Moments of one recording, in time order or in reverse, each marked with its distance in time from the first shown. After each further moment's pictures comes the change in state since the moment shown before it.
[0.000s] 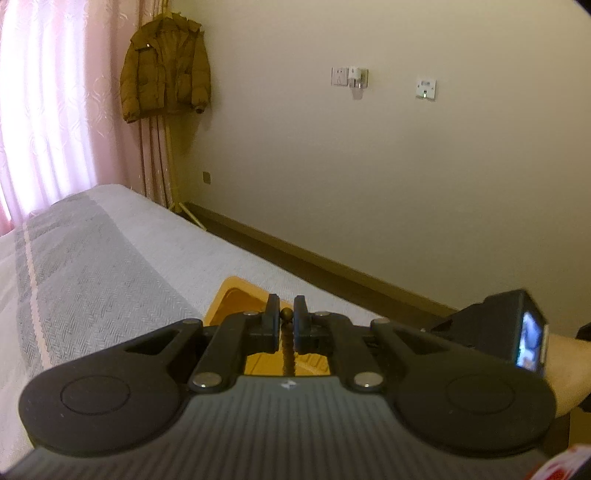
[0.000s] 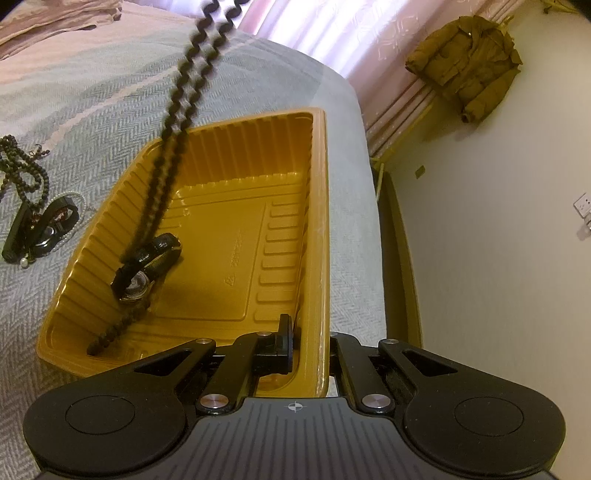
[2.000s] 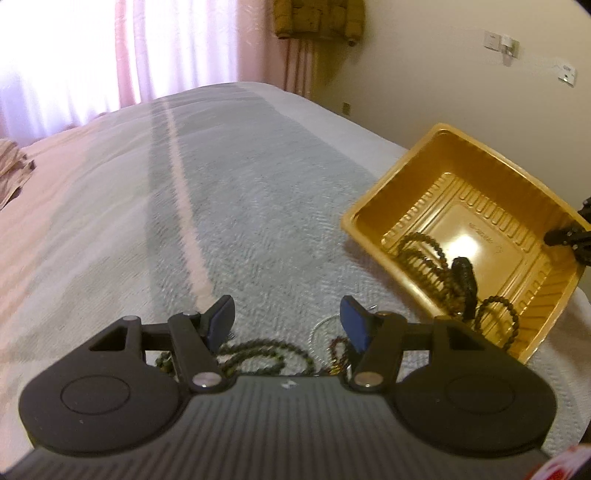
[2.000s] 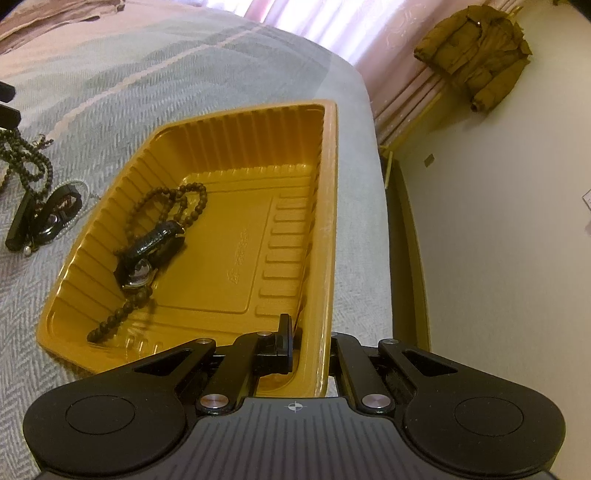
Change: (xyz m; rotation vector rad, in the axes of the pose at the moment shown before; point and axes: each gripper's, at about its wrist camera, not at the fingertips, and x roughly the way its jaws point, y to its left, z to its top) left arm -0.056 0.116 -0.186 -0.293 0.160 0.357; right arm 0.007 -0.002 0.002 -0.015 0.049 0.030
